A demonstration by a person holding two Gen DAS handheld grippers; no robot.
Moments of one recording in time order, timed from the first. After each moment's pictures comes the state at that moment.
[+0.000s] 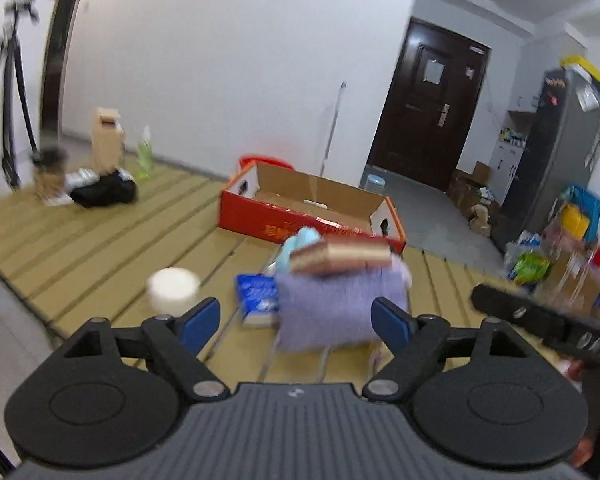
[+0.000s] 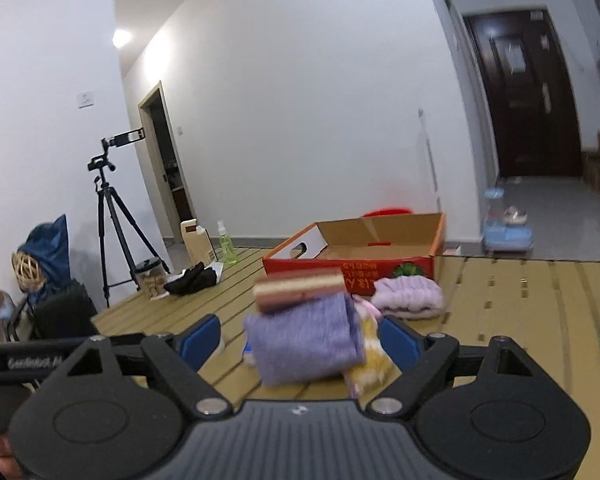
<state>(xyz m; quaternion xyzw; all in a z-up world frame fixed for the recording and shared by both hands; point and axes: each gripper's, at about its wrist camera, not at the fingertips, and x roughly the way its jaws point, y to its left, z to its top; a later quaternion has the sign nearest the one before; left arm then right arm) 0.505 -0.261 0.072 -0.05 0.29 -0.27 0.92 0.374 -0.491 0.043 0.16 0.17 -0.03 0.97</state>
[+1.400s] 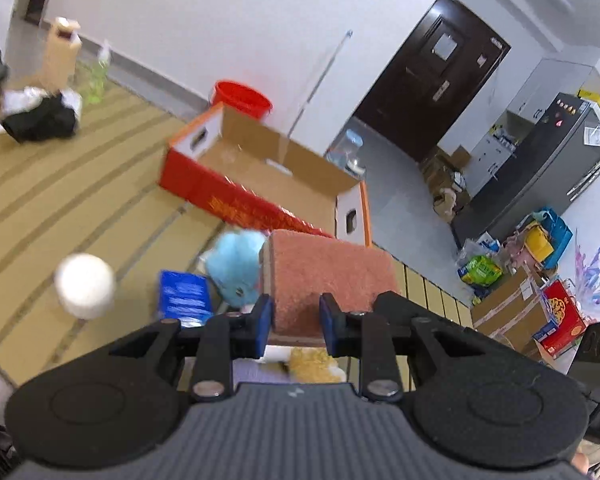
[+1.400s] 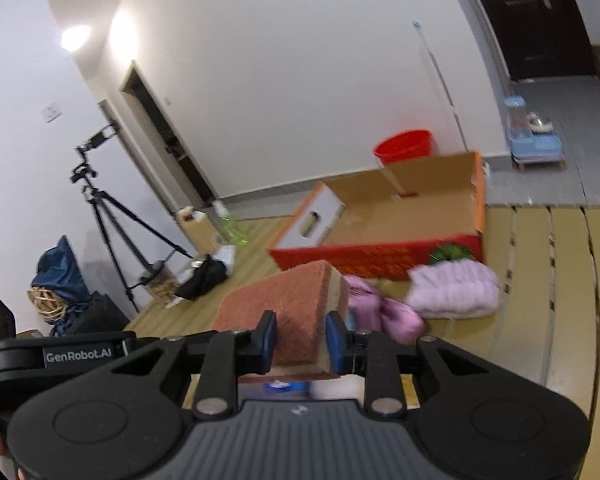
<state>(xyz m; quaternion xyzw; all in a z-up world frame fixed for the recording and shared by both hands) 0.589 -0.289 0.095 -0.12 0.40 -0.30 0.86 0.482 -0.524 0.059 0.26 0.25 0.02 0.93</state>
